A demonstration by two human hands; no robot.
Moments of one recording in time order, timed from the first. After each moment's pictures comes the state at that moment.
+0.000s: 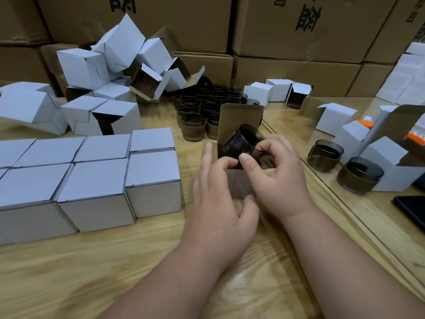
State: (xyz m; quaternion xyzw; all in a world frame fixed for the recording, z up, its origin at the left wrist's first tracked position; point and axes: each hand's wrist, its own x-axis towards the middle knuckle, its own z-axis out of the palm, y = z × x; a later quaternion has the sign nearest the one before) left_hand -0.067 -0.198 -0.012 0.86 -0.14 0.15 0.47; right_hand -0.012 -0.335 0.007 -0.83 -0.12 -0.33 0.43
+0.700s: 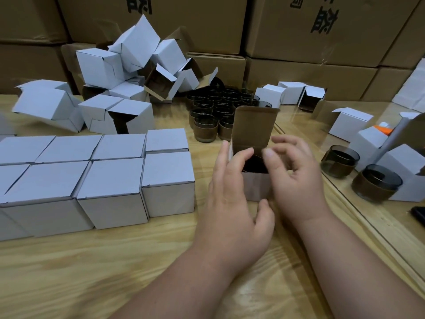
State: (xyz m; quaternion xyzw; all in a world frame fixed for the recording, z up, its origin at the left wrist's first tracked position) left_hand -0.072 -0.195 -0.007 0.83 -0.18 0.22 0.48; right_hand -0.009 -0.336 0.008 -0.82 -0.10 -0.30 0.47
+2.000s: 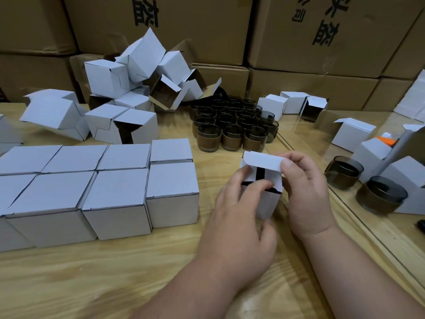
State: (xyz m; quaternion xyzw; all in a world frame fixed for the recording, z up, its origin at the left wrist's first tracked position) left_hand -0.064 -0.195 -0.014 0.88 -0.19 0.16 0.41; right_hand -0.006 -0.334 0.006 -0.67 -0.09 -0.21 0.71
